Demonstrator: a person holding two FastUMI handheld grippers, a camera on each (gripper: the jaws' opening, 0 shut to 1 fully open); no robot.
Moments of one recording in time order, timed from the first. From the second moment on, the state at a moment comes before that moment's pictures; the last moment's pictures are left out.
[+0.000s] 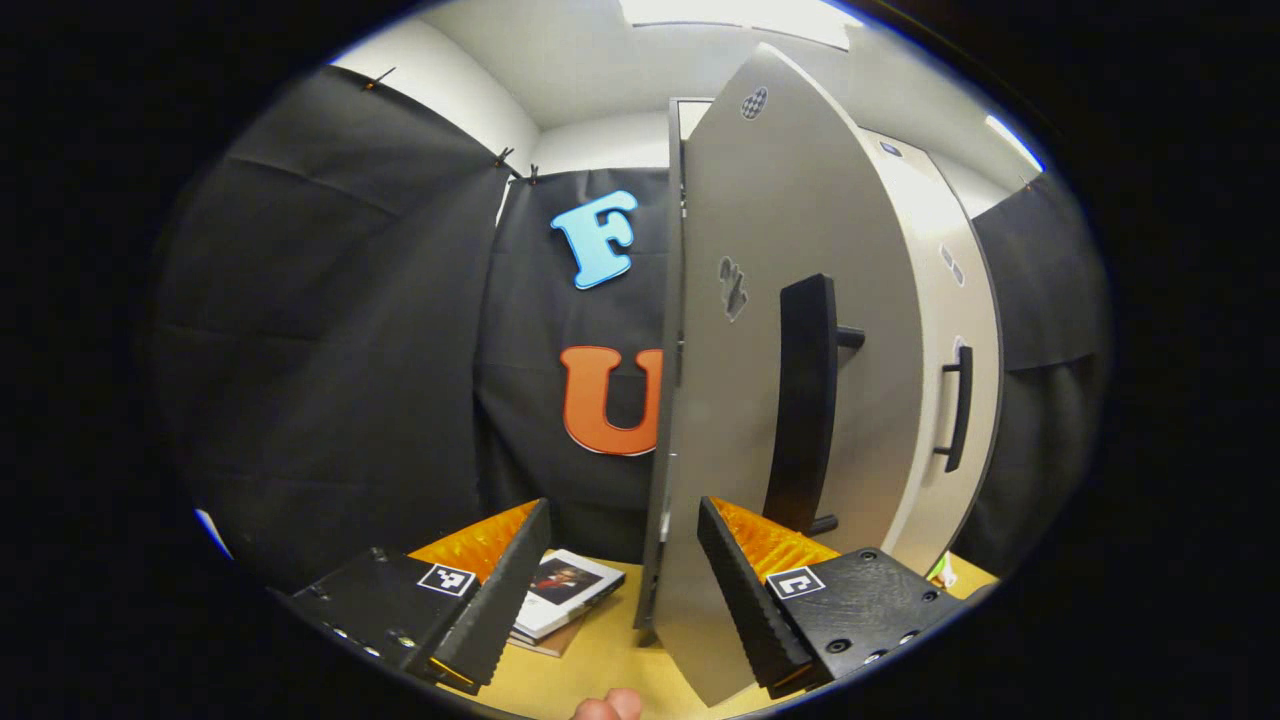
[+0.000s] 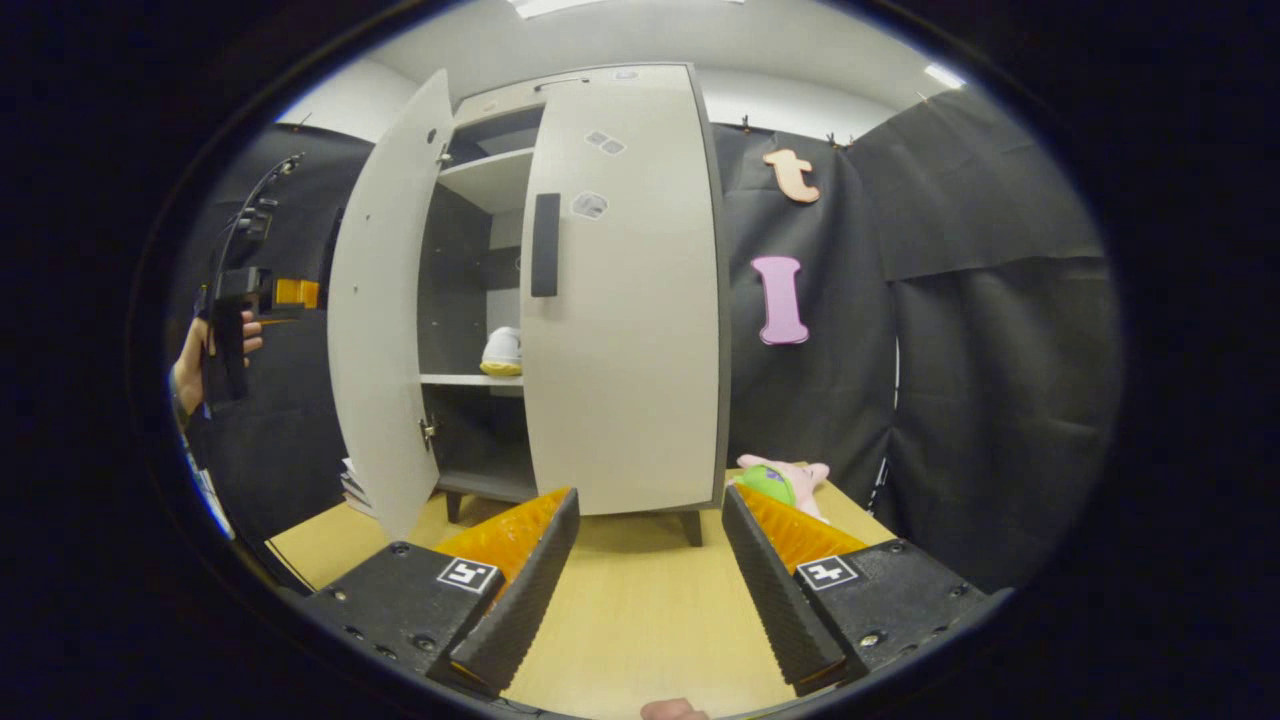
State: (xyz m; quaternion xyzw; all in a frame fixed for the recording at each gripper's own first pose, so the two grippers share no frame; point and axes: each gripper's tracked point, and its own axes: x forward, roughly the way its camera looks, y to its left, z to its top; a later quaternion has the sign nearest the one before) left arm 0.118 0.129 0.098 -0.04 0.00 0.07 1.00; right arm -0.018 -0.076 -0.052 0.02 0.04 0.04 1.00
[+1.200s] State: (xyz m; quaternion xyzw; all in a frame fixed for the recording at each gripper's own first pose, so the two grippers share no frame) left arm 0.027 0.016 -0.018 -0.04 0.04 0.02 1.00; right arm -0.016 -0.098 -0.048 0.03 0.04 0.01 1.00
